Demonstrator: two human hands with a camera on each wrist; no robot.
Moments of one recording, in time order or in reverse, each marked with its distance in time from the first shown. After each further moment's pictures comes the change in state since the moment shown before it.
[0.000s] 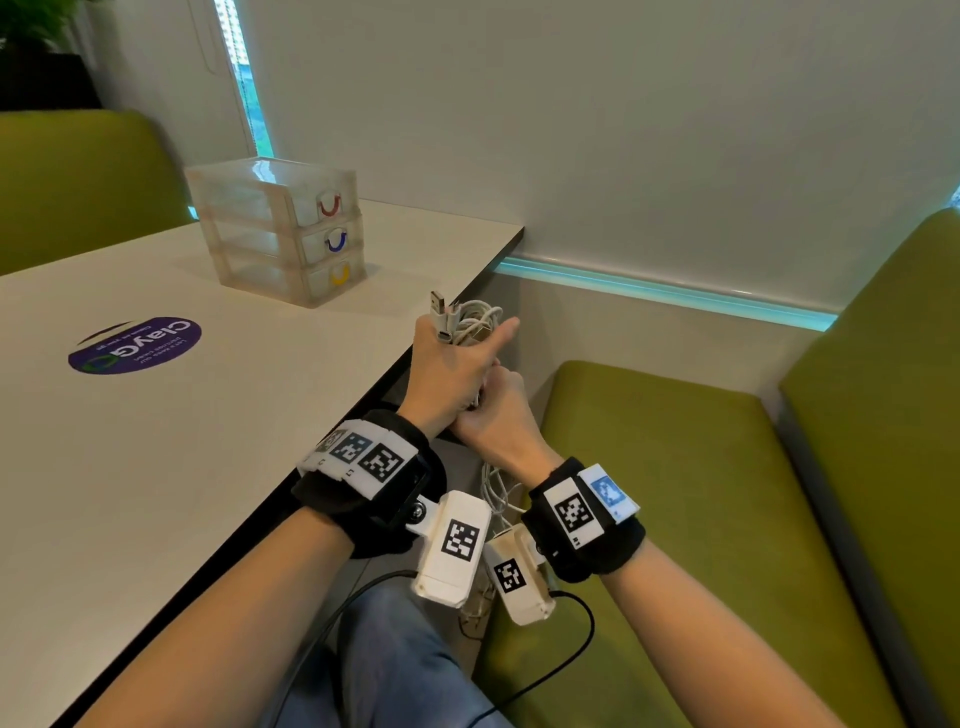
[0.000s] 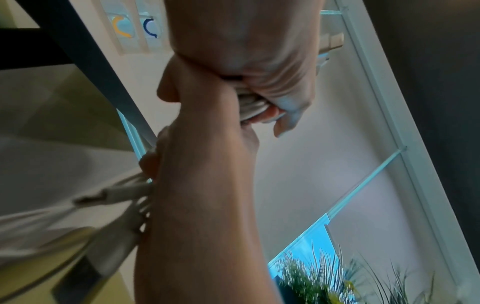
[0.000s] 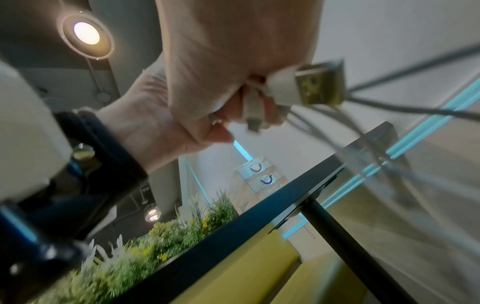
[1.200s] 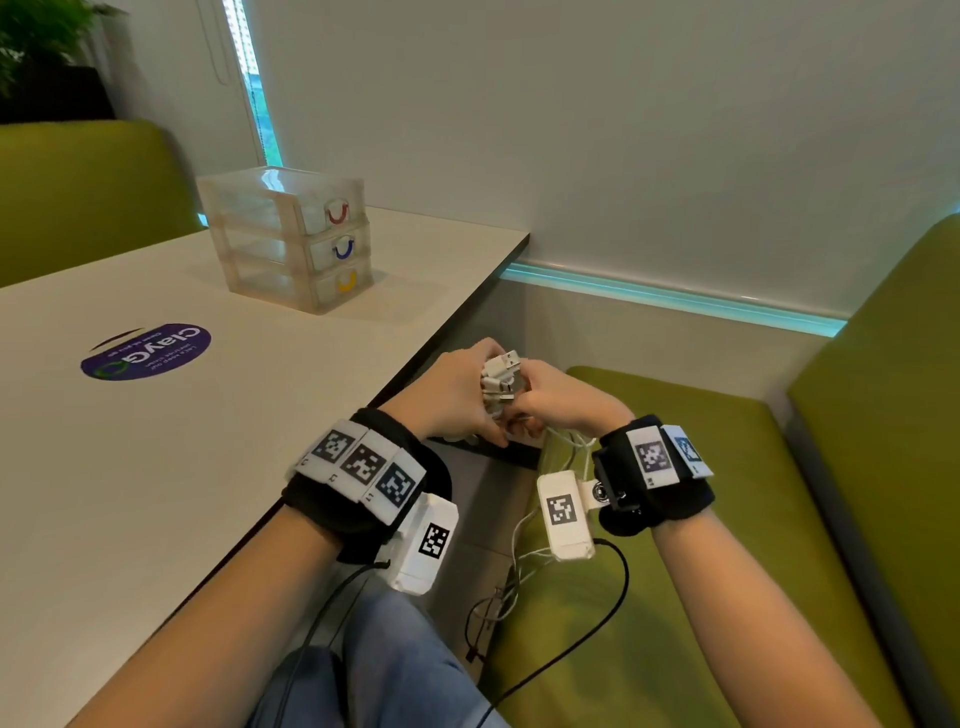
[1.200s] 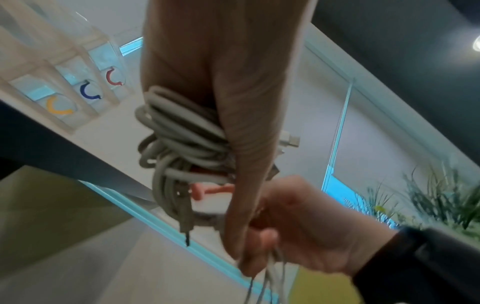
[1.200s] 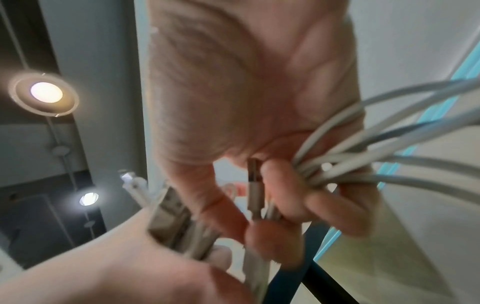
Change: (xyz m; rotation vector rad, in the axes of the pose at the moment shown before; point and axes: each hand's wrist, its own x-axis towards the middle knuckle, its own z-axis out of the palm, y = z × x) left_hand 0.011 -0.005 -0.023 0.866 -0.658 0.025; right_hand 0.021 -0.013 -0.064 -0.122 -0.511 0.366
